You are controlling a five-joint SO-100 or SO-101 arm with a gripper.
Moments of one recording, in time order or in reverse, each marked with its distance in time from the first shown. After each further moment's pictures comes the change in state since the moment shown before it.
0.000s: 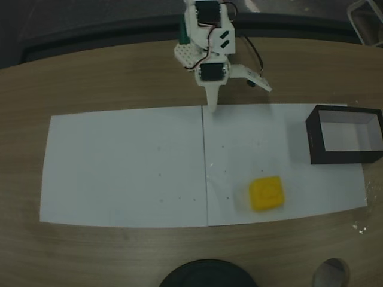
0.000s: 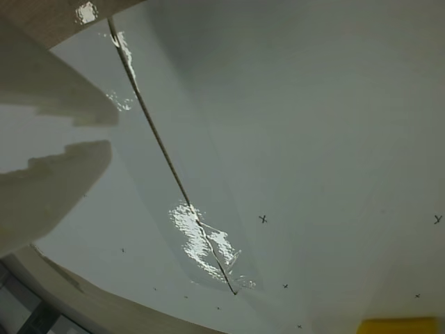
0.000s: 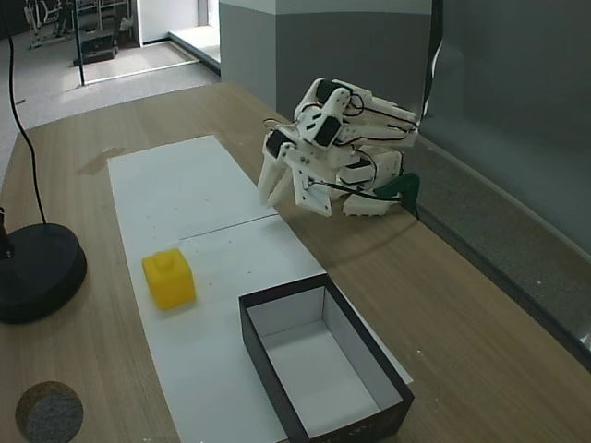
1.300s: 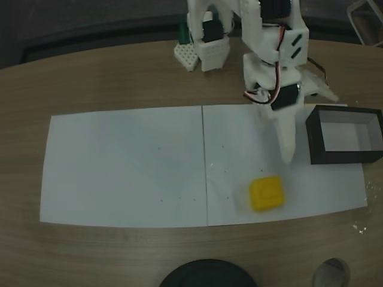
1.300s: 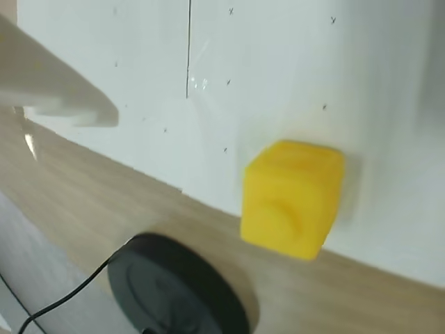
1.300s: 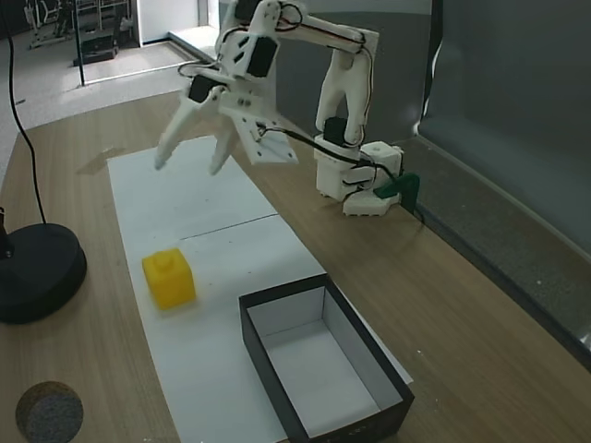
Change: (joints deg) arm -14.0 -99.3 -95.6 13.2 -3.0
